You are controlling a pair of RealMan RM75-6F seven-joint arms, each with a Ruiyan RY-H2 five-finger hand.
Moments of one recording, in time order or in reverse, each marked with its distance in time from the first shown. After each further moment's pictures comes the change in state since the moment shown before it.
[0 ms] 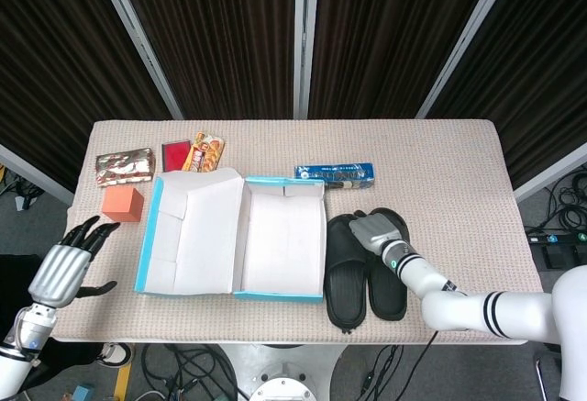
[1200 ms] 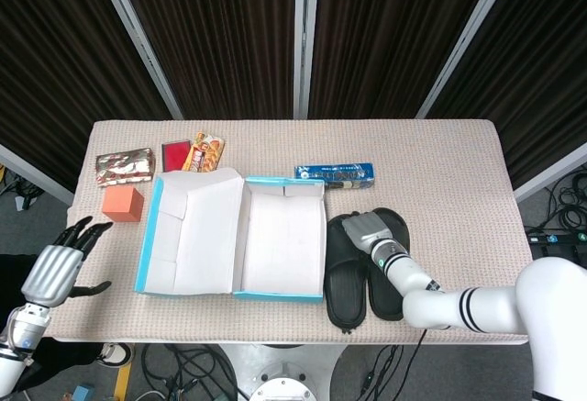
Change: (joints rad) left arm 0.004 0.005 0.006 0.034 -0.013 -0.014 -0.065; right arm 0.087 -0.084 -0.047 0.032 0.117 0.074 -0.060
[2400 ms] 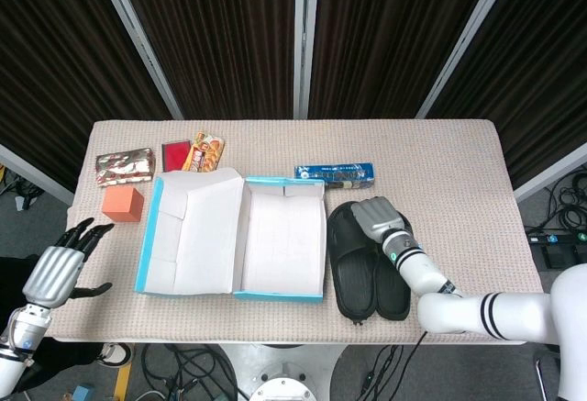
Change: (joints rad) left arm 0.000 0.001 0.003 -0.003 0.002 -0.004 -0.002; right arm -0.084 0.109 0.067 -0.087 -0.115 0.115 0.020
